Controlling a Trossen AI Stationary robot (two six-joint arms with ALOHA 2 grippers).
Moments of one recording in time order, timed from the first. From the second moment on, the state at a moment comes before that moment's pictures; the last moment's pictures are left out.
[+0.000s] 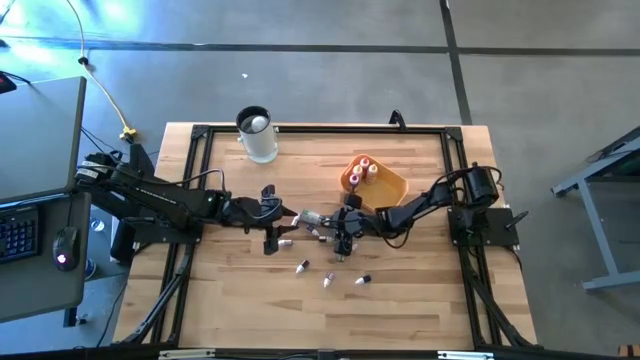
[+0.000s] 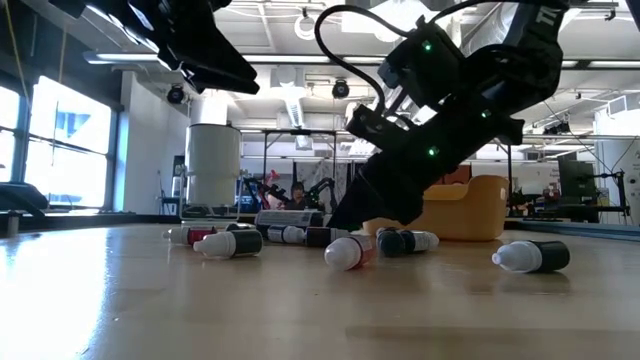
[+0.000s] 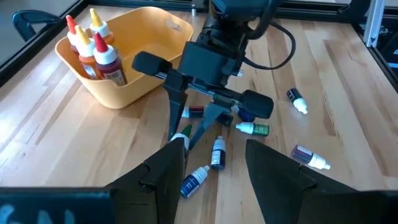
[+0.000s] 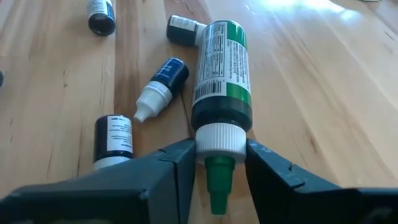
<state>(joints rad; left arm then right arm) -0.22 1.16 0.69 0.00 -0.30 -0.18 0.10 1.93 0.78 0.51 0.32 0.09</state>
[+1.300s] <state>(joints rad) -0.22 1.16 0.69 0.00 -0.28 -0.29 0.06 1.10 0.78 -0.66 0.41 -0.27</state>
